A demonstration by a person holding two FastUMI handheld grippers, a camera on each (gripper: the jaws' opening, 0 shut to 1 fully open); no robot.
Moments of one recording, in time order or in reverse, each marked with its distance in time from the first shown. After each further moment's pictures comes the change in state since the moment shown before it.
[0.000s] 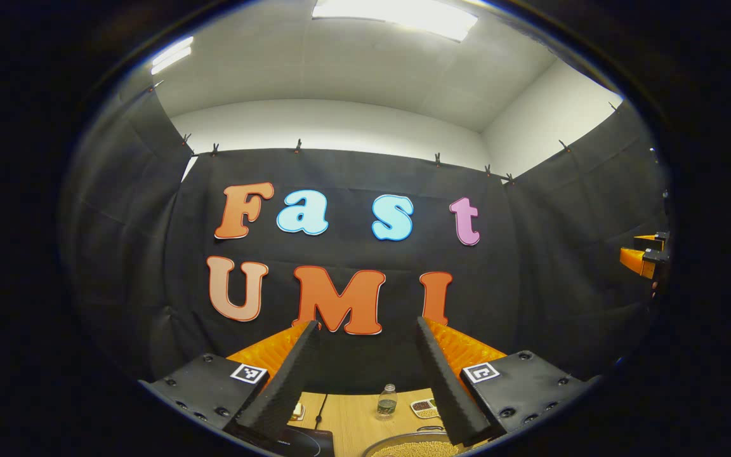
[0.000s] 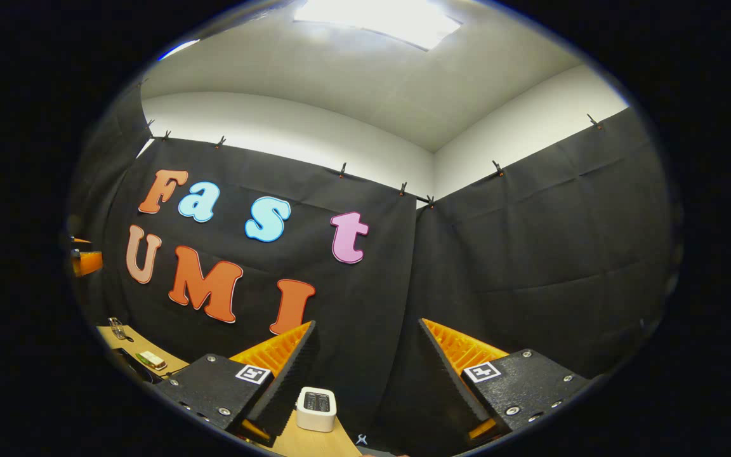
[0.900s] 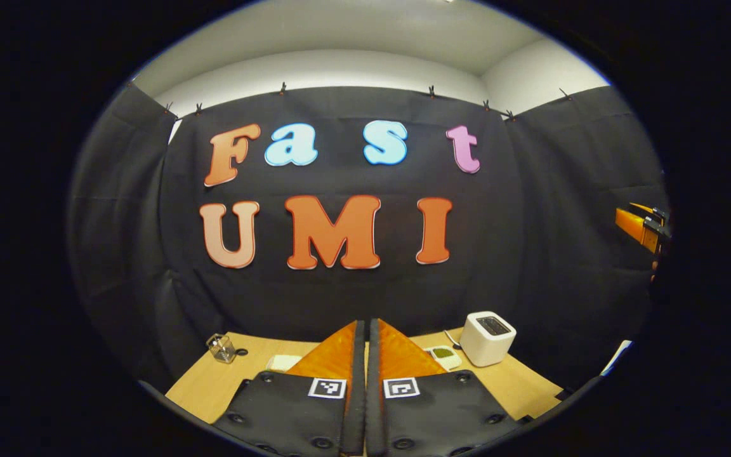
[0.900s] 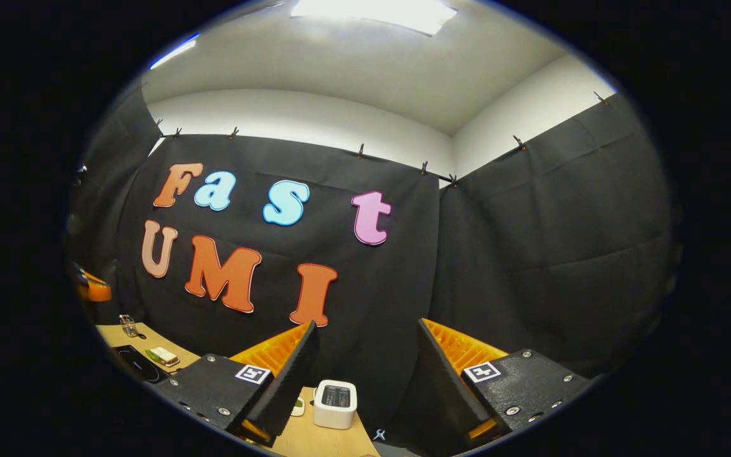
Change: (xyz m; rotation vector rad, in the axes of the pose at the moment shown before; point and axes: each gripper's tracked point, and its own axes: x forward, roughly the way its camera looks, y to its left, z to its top) left arm -0.005 -0.041 -0.127 0.030 0.381 -0.001; right arm 0.034 0.020 -0.058 0.042 0.062 0.112
